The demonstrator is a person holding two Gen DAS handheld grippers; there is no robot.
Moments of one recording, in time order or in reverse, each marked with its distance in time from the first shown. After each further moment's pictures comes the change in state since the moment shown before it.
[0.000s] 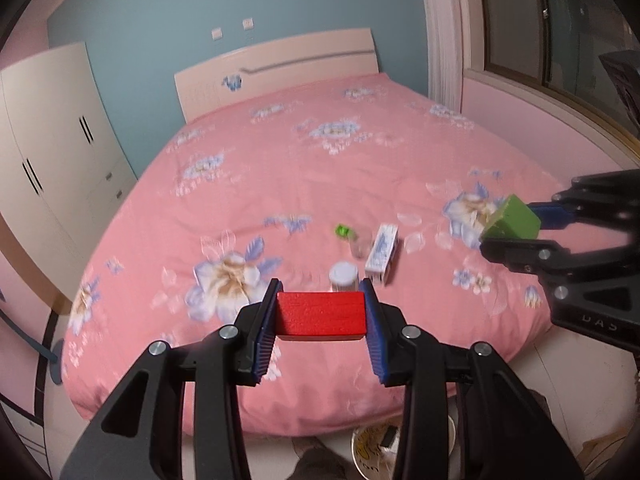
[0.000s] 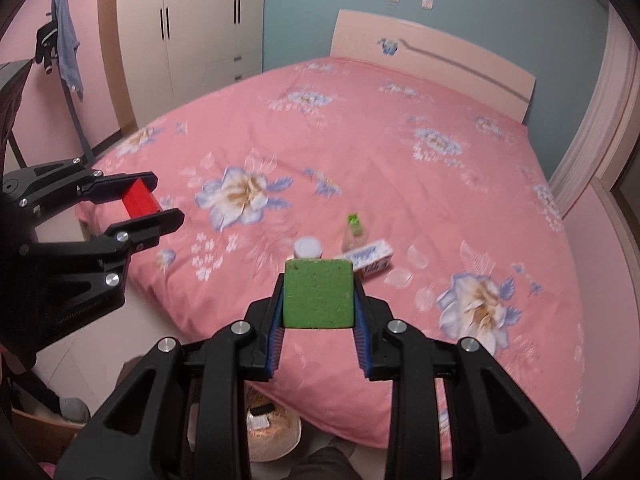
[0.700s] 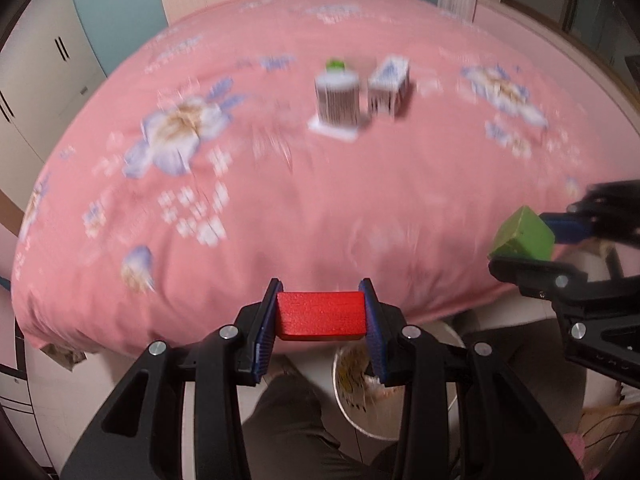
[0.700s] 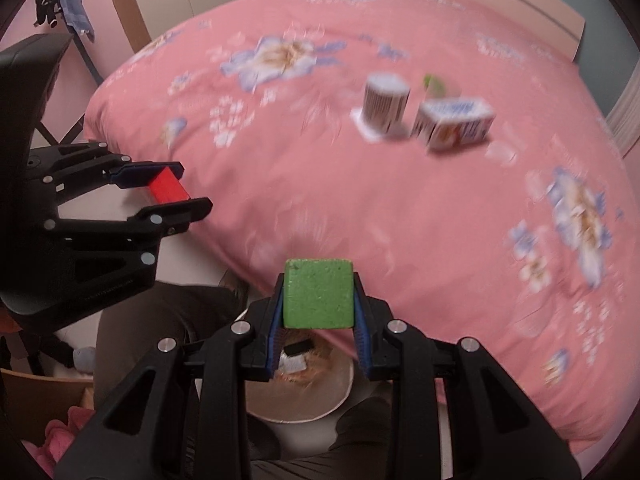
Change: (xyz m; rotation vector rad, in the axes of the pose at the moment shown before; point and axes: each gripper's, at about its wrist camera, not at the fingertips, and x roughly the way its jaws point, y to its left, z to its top) left arm 0.127 -0.013 -0.159 -0.055 0.321 -0.070; right arm 0.148 0.055 -0.131 0.004 0.270 0.146
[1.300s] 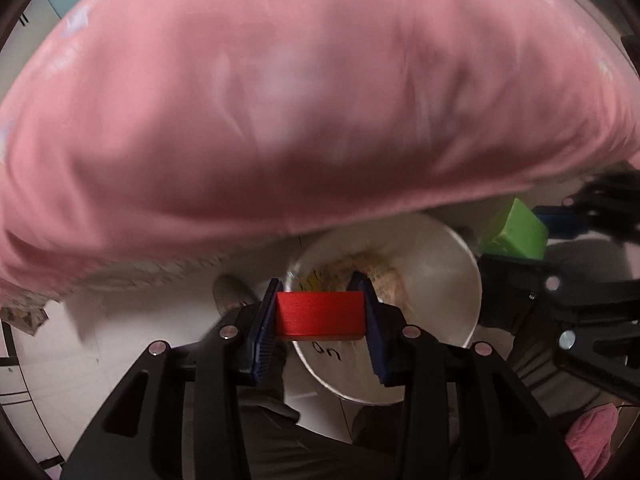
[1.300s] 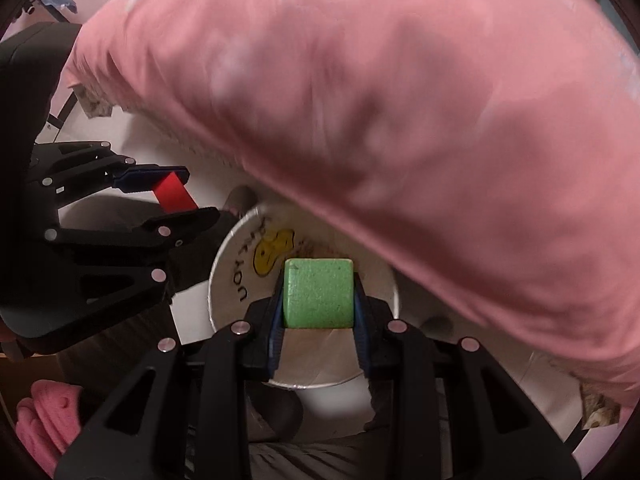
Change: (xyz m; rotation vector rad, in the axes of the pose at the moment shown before) left arm 0.128 -0.044 -0.097 0.020 0.276 -0.079; right arm 0.134 0.000 -0.096 0.065 0.235 0.083
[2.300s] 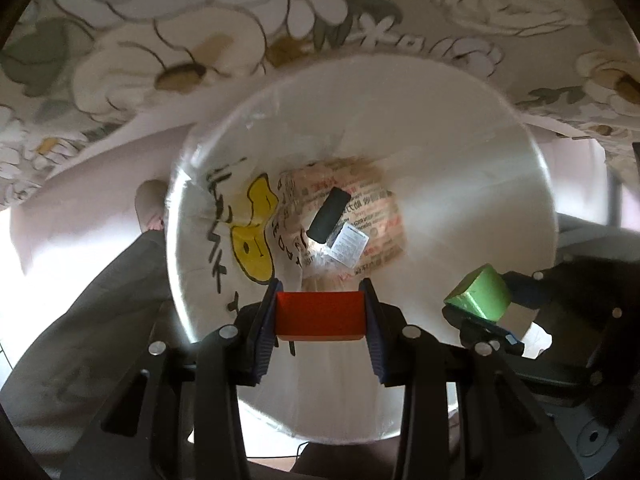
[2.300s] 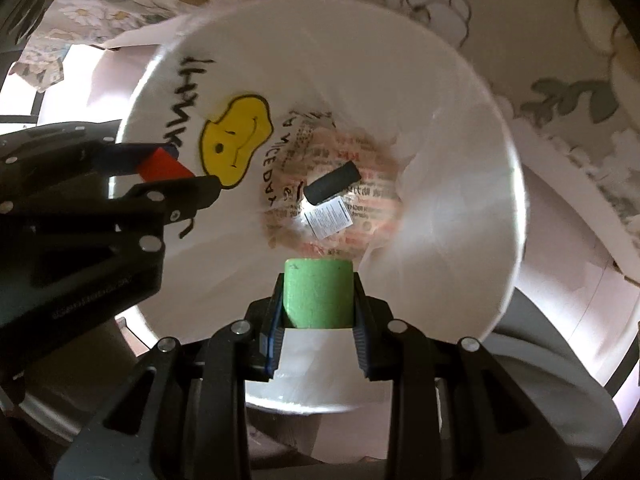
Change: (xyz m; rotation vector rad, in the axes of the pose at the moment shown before) left arm 0.175 -0.015 -0.031 -0.135 0.331 -0.112; right arm 0.182 -0.019 -0.047 0.145 0.314 0.063
